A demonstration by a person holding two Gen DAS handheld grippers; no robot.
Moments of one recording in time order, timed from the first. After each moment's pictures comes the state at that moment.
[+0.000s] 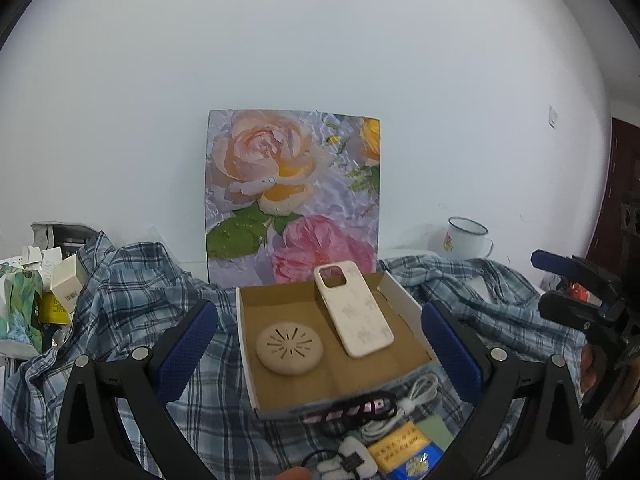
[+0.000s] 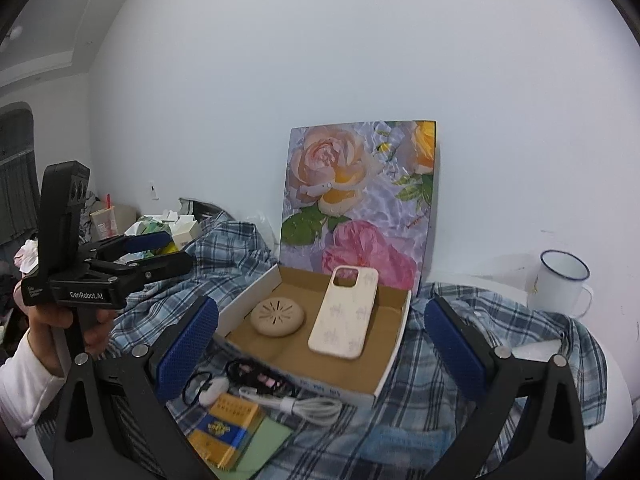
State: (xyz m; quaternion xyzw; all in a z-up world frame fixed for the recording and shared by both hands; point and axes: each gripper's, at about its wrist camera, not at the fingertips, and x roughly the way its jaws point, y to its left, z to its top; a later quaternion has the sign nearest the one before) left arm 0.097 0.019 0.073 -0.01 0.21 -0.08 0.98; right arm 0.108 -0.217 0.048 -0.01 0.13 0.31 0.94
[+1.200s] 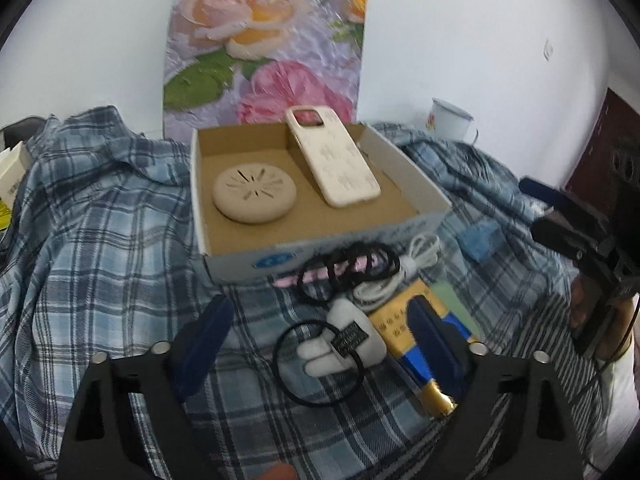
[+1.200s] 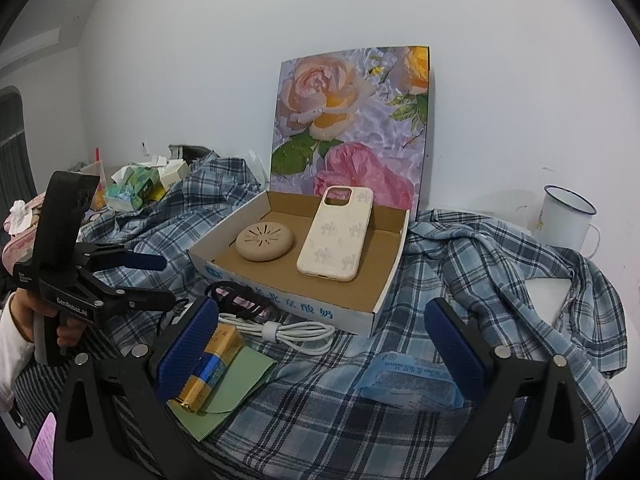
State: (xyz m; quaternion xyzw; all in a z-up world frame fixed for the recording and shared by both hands) left arm 0.103 0.015 -0.026 -0.02 0.39 -0.14 0.91; right arm 0.112 -0.213 -0.014 -0.03 0.21 0.30 0.93
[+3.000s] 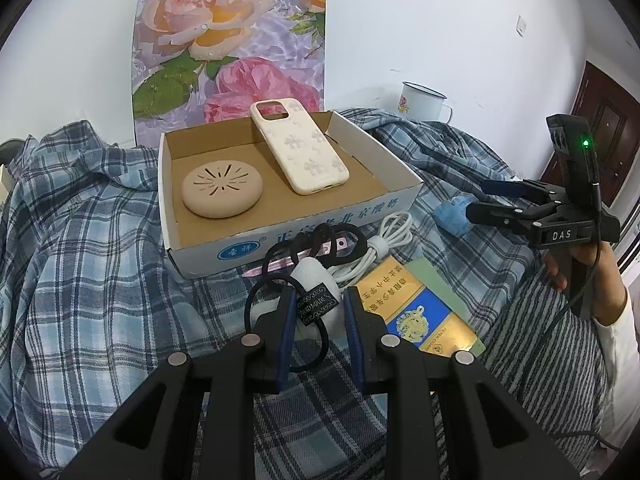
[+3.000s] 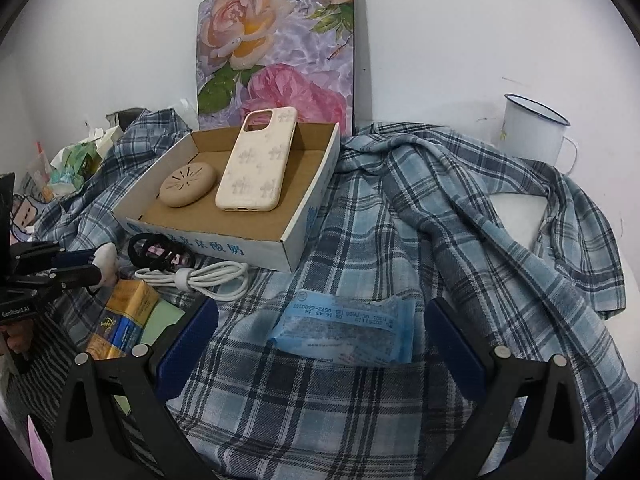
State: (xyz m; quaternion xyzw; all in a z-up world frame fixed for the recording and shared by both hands) left arm 0.091 -0.002 -0.030 0.01 0.39 -0.18 0.90; right arm 0.156 -0.245 -0.055 -0.02 0.34 0.22 0.92
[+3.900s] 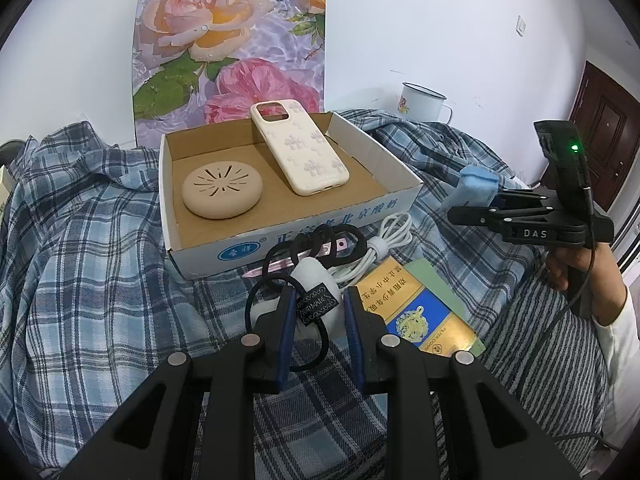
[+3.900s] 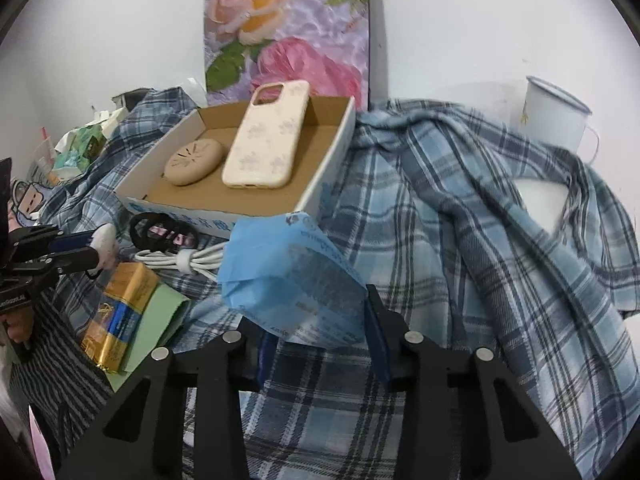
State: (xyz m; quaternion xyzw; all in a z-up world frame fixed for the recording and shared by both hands) left arm 0.090 -0.002 -0.030 0.01 0.39 -0.18 0.90; right arm 0.165 -0.238 -0.064 -0.02 0.36 0.25 0.90
